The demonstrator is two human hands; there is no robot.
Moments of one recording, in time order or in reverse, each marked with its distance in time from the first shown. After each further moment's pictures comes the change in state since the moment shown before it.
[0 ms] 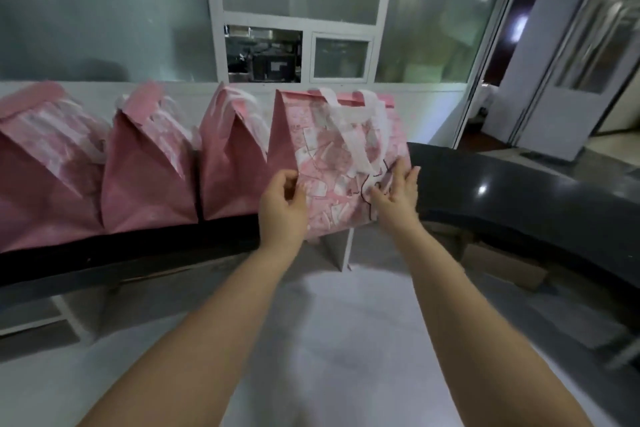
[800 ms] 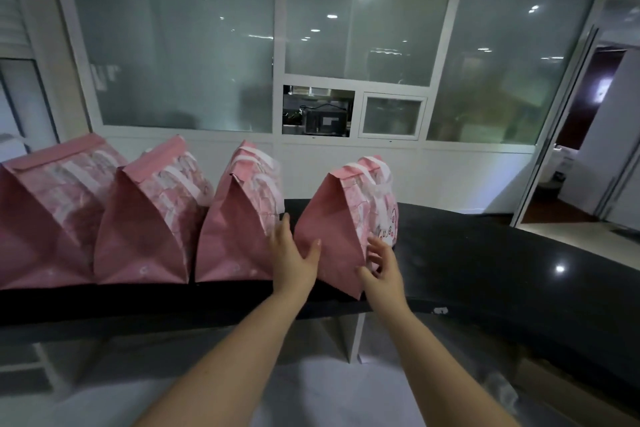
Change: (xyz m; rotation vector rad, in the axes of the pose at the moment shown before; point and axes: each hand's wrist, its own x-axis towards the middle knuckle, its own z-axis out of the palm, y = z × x) left_hand 0.071 -0.080 0.078 0.307 0.122 -0.168; right_hand 0.081 0.053 0.060 0.556 -0.208 -0.206
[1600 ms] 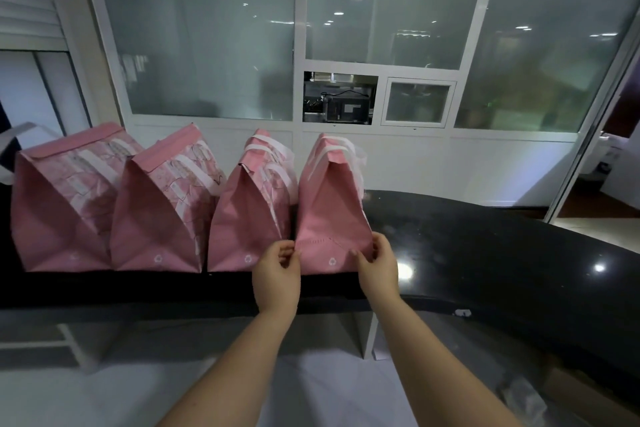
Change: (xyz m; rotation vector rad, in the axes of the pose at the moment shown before) left_hand -0.018 -0.036 -0.023 0.015 0.252 -0.055; right_hand 0.023 0.012 0.036 -0.090 0.006 0.091
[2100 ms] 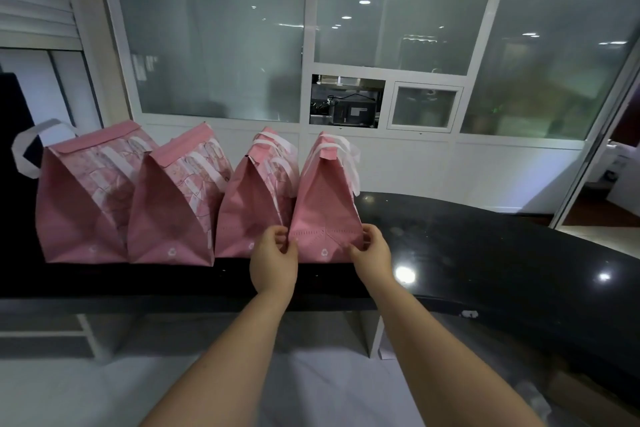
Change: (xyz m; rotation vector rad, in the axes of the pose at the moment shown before) left_hand 0.026 0.006 -0.020 0.130 0.012 -0.031; right_hand 0.014 -0.015 0.023 -0.084 -0.111 -0.001
